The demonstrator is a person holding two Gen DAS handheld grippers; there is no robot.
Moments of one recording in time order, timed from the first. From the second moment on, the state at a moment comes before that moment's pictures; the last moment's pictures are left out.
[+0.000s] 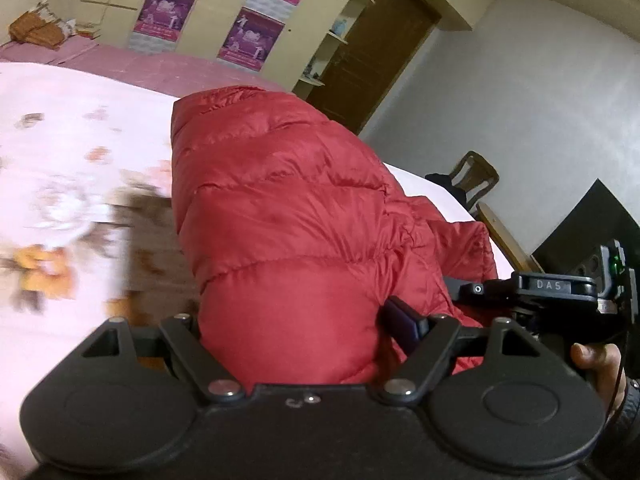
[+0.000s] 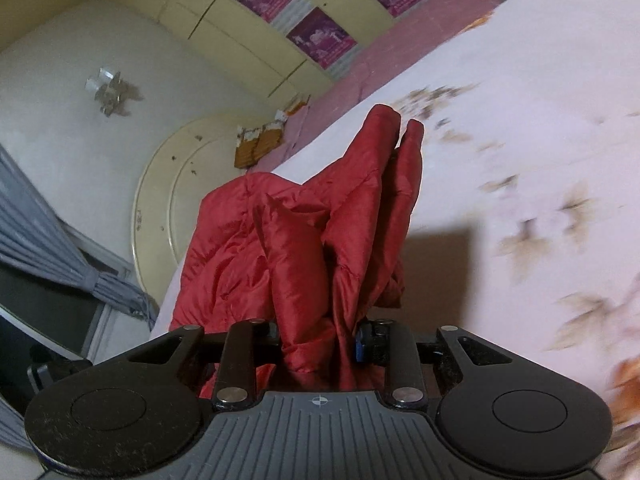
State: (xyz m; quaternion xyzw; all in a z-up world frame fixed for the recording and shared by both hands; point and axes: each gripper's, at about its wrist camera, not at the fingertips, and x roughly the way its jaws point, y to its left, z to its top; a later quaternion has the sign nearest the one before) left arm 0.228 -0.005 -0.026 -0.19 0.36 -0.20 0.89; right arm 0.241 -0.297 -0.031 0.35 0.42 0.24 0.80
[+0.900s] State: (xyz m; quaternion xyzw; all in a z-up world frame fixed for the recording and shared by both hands) left arm 0.226 0.193 -0.083 -0.25 0.42 -0.16 0.86; right arm 0.291 -0.111 -0.077 0.32 0.49 0.20 0.79
